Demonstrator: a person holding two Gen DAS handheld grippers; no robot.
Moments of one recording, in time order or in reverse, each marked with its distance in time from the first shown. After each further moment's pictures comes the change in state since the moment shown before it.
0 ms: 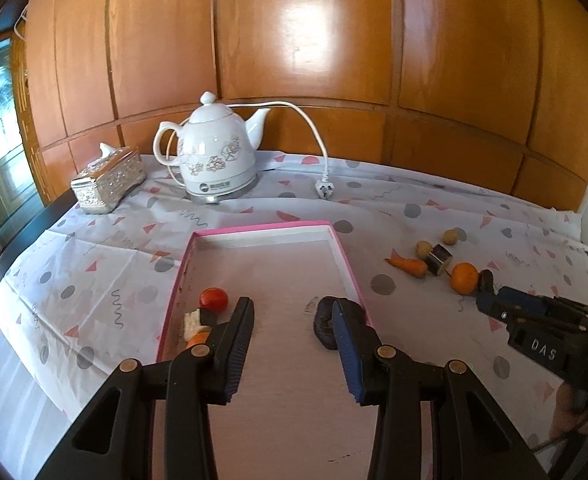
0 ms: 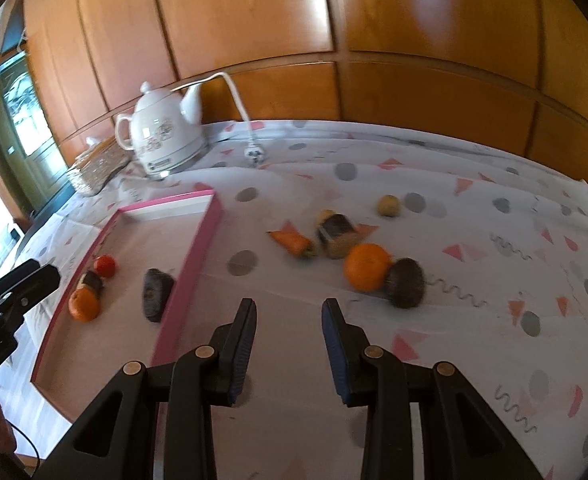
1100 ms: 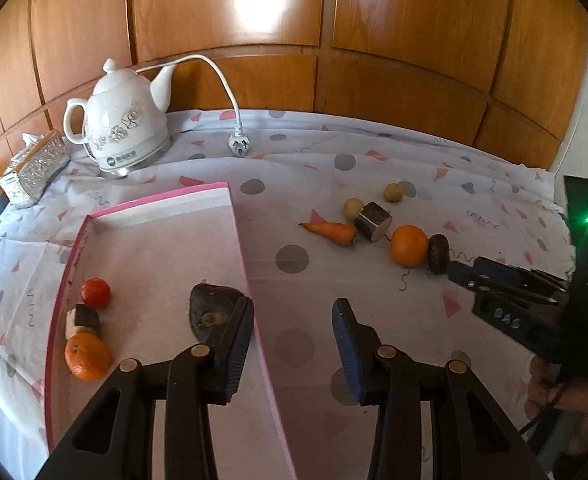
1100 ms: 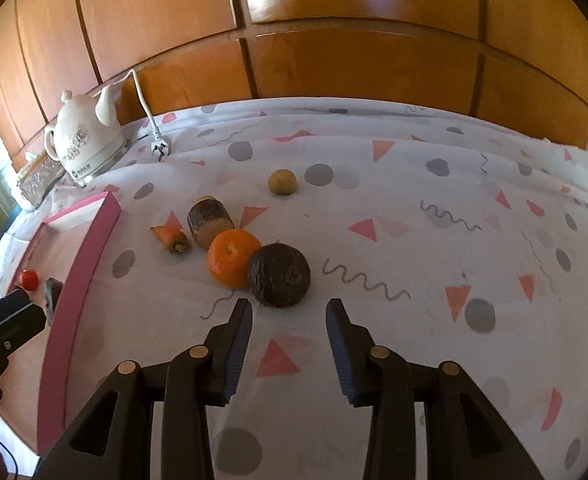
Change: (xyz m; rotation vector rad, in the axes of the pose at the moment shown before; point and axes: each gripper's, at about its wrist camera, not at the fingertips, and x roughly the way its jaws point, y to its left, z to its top) left arm 0.060 -0.076 0.005 0.067 0.170 -0.156; right arm 0.031 -0.079 -0.002 0.078 0.055 -0.124
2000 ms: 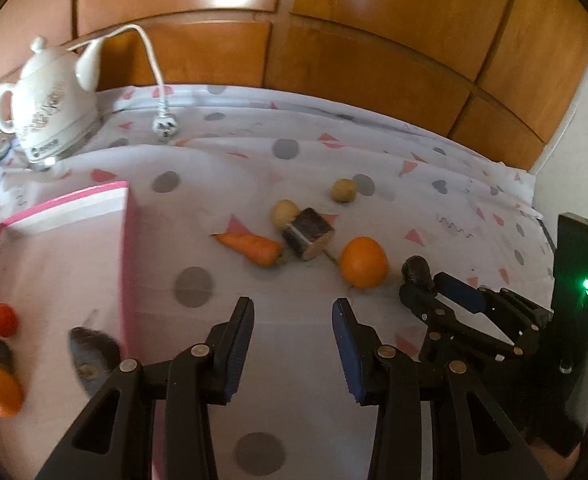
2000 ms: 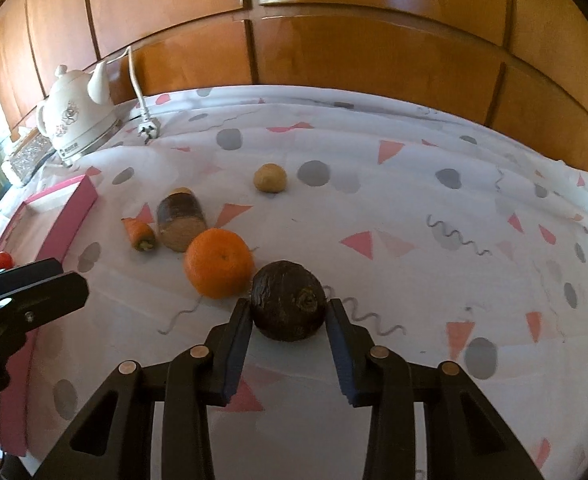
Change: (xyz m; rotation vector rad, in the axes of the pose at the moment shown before) left arm 0.062 -0.048 0.032 -0.021 0.098 -0.155; right arm 0.028 -0.010 0.009 -0.077 0.013 -0.042
